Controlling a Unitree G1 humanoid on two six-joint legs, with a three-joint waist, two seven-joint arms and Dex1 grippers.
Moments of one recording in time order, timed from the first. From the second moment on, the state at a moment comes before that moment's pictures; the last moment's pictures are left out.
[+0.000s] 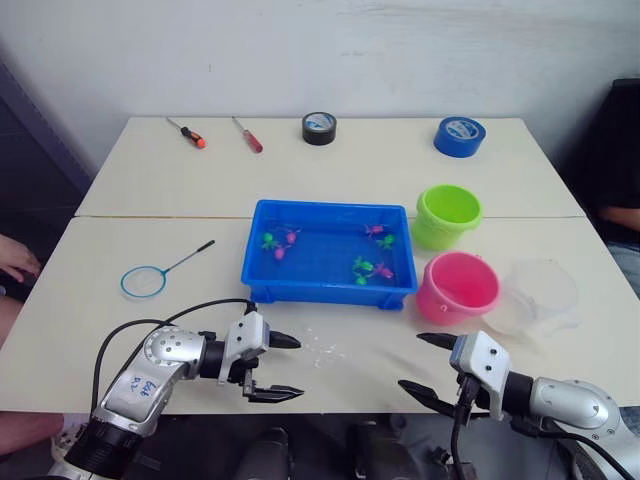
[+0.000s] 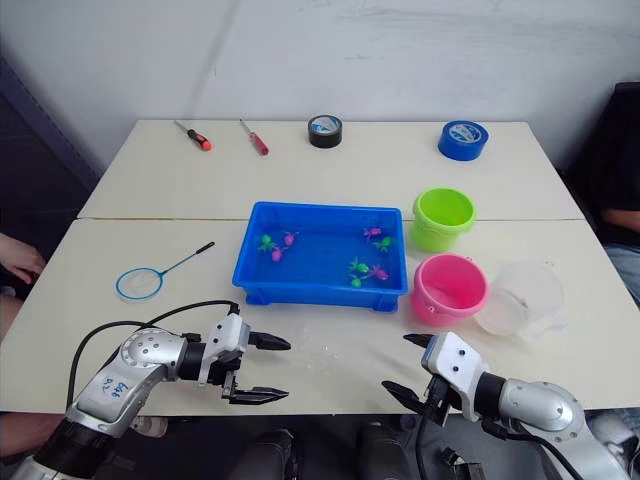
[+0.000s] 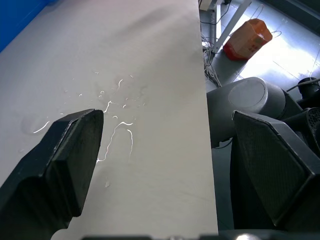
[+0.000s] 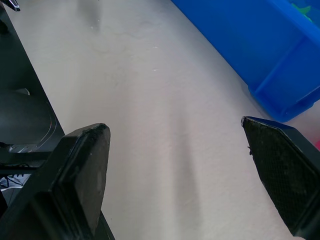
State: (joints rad) left arm -0.11 0.65 -0.21 -0.15 -0.31 0.26 -1.11; right arm 0.32 -0.74 -0.06 -0.57 0.29 0.29 0.82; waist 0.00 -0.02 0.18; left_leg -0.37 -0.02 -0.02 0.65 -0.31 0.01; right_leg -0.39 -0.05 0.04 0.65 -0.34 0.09
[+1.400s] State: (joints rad) left arm -0.57 0.54 -0.14 -0.22 -0.70 0.71 -1.19; right arm 0.36 -0.54 -0.70 -0.48 0.63 0.74 0.20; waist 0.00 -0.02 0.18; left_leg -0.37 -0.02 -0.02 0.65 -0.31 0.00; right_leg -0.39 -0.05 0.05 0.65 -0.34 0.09
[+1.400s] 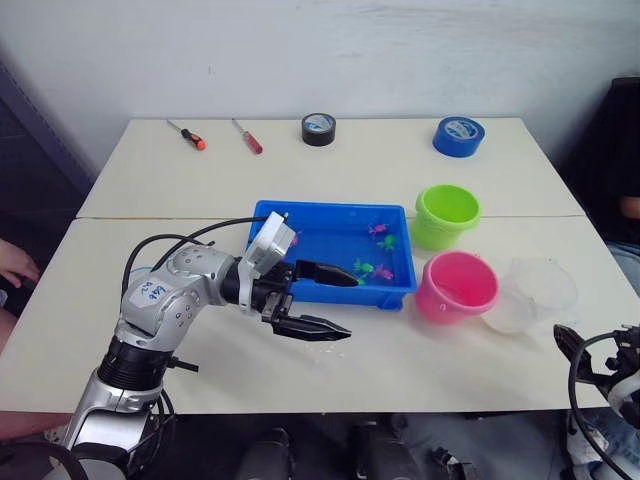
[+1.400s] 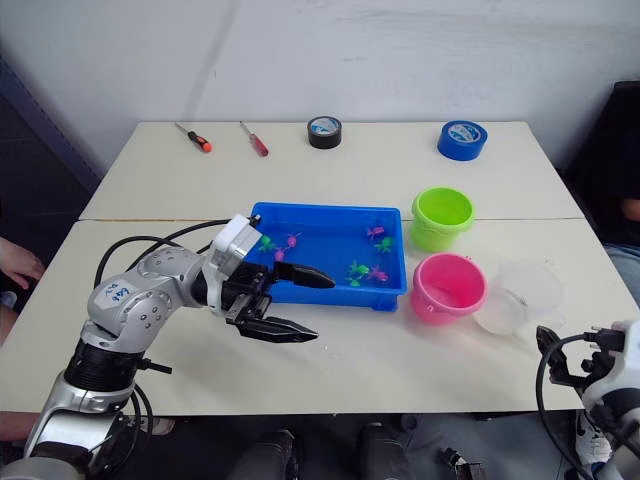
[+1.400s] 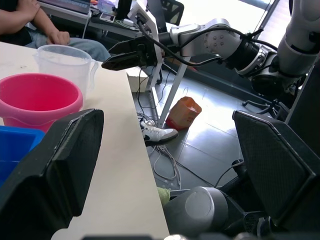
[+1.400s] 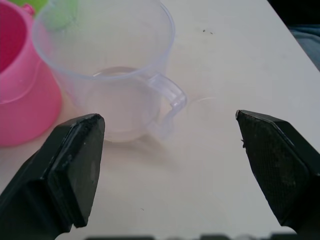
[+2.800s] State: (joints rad) left arm -0.58 0.55 -0.13 -0.30 -0.68 0.71 -1.07; right arm 0.02 -0.50 -0.57 -0.01 0.43 0.44 0.24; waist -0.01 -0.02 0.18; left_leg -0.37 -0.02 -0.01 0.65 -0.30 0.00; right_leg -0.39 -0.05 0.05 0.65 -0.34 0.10
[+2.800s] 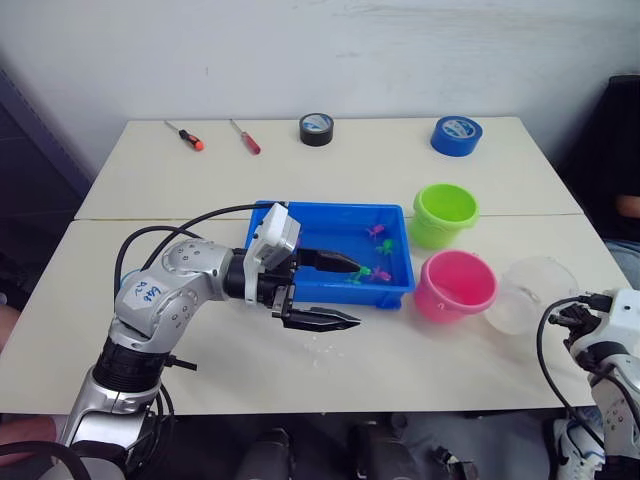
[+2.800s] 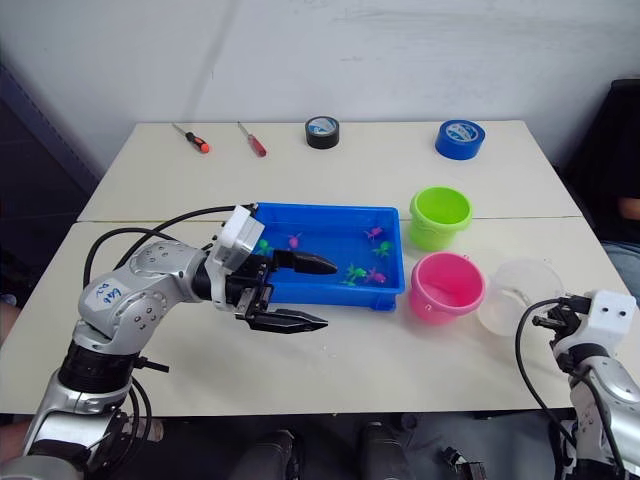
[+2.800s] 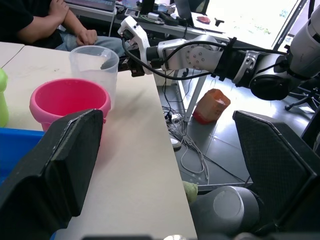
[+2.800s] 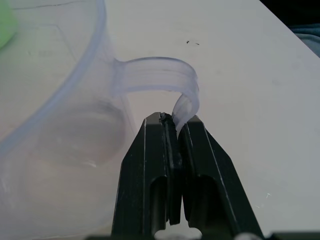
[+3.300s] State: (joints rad) left arm -0.62 0.52 -0.14 -0.21 -0.64 0.67 -1.07; right arm 0.07 -0.65 -0.53 -0.32 0.21 0.42 0.20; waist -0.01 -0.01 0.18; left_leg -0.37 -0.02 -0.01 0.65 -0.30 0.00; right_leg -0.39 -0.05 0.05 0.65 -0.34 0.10
